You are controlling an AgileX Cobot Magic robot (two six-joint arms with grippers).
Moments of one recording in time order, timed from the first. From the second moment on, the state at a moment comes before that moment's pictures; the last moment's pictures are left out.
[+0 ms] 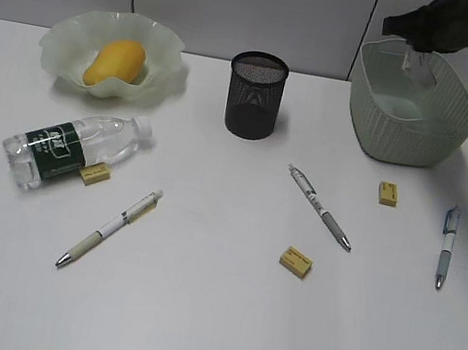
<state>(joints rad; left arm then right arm) -0.24 0.27 -0.53 -0.03 1.07 0.01 0.19 2.16 -1.69 -0.30 0.21 0.26</state>
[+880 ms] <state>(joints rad) -0.24 0.27 -0.53 -0.03 1.07 0.01 0.19 1.99 -1.69 -0.20 0.64 0.27</state>
